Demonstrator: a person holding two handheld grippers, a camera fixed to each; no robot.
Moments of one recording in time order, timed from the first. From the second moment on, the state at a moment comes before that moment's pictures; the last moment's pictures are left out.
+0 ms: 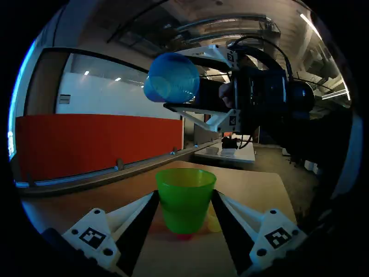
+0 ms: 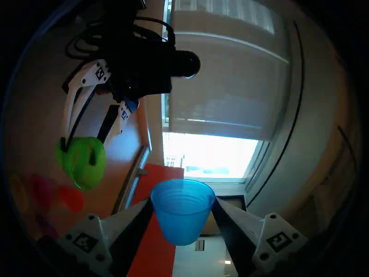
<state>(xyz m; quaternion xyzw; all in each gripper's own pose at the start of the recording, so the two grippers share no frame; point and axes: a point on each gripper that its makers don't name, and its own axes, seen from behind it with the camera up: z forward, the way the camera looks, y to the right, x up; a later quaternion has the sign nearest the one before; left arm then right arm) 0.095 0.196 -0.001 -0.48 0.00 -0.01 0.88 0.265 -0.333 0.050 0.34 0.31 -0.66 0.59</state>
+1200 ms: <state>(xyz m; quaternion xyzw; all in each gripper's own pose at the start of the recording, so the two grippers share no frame) 0.086 0.194 0.002 -0.48 -0.01 -0.01 0.88 0.230 -0.300 0.057 0.46 0.11 -0.31 0.83</state>
